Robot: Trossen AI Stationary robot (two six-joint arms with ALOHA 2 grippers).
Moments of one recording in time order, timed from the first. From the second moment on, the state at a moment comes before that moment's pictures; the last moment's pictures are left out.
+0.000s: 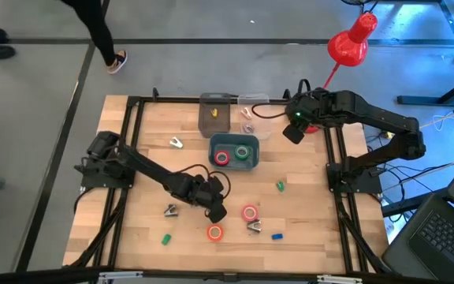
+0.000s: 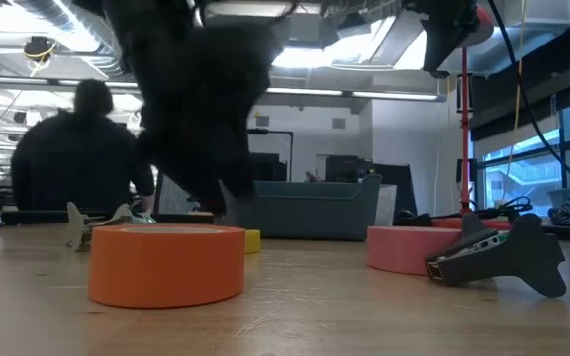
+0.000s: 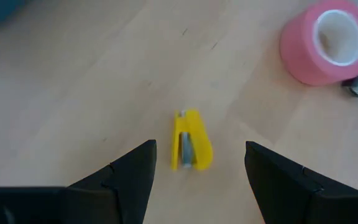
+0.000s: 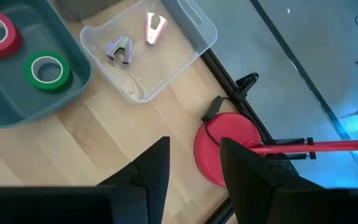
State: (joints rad) left arm -0.33 1.83 1.12 -0.39 -0.25 -0.97; right arm -0.20 1.34 1.53 -1.40 0.48 0.29
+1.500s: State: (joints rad) left arm -0.12 1.56 1.12 -0.54 -0.27 -0.71; right arm -0.23 1.34 1.53 -1.40 0.48 0.25
